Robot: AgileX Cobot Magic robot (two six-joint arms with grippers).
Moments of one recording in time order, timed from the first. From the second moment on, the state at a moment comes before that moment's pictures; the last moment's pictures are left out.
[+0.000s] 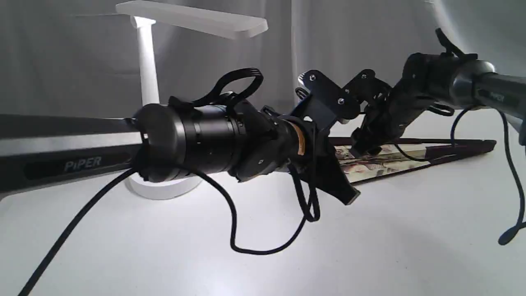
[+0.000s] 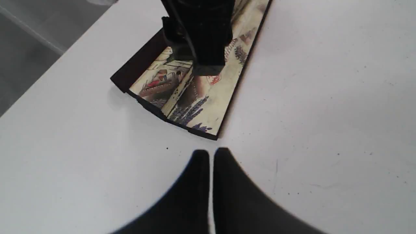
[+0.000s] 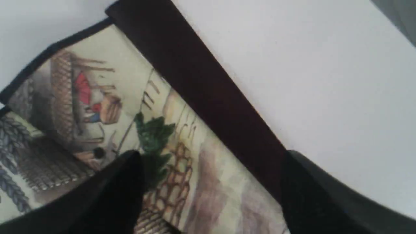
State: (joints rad) left arm -0.78 2.13 -1.55 0.30 0.24 -0.05; right arm 0.12 2.44 -2.01 0.12 0.72 -0.75
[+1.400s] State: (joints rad) left arm -0.73 2.13 -1.55 0.31 0.24 -0.11; right arm 0.12 2.43 -2.02 0.19 0.91 -0.61
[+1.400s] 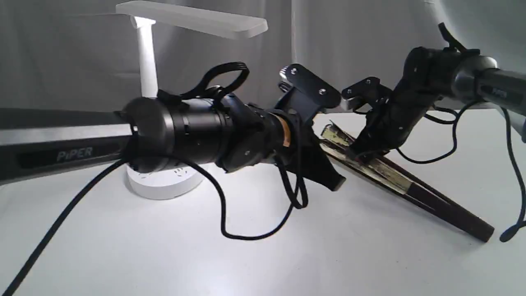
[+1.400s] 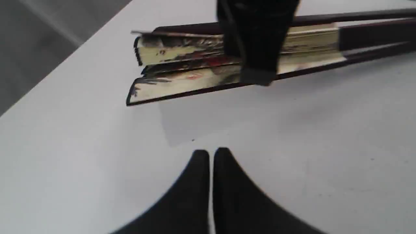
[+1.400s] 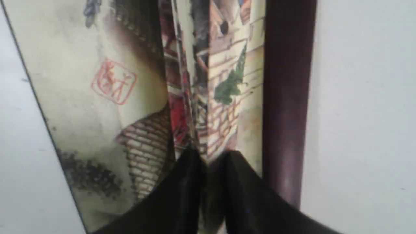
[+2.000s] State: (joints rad) left arm -0.57 2.13 -1.55 -0.27 0.16 -0.28; right arm 0.12 2.29 -2.02 0.47 0.97 -0.64
